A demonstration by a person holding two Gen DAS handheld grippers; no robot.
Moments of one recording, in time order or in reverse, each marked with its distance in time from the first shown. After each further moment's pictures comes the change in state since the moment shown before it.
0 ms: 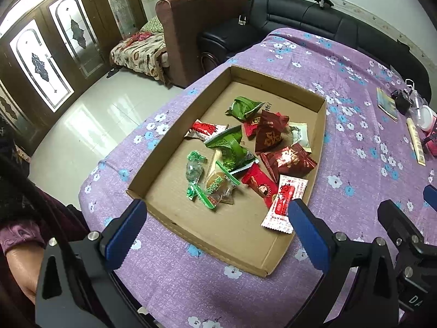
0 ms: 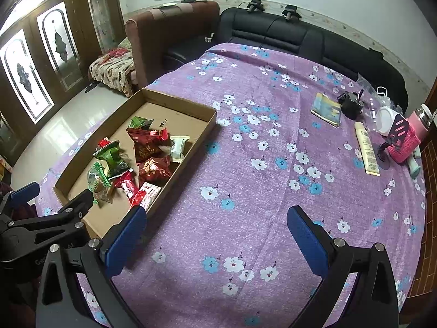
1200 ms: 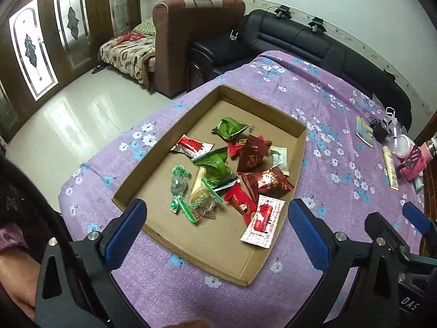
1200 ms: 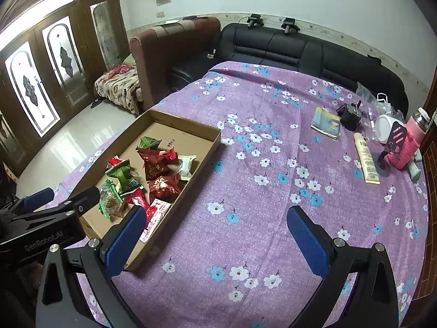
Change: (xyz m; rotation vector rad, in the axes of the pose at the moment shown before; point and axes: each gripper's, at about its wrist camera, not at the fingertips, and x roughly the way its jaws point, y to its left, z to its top) left arm -0.013 0.018 0.010 -0.090 -0.072 -0.150; right arm -0.019 0.000 0.004 0.022 -0.091 0.024
